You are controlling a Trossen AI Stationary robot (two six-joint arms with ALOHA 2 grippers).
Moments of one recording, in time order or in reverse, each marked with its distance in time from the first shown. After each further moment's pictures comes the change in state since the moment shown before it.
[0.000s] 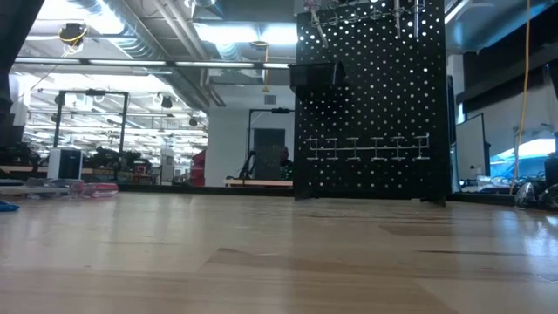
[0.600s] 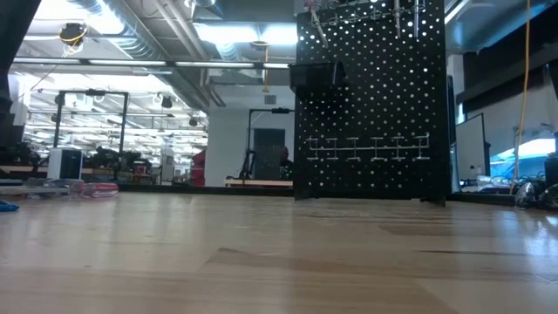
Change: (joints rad) left arm -0.003 -0.018 0.000 -0.039 0.035 -0.028; right arm 0.000 0.000 0.000 0.006 -0.025 0.028
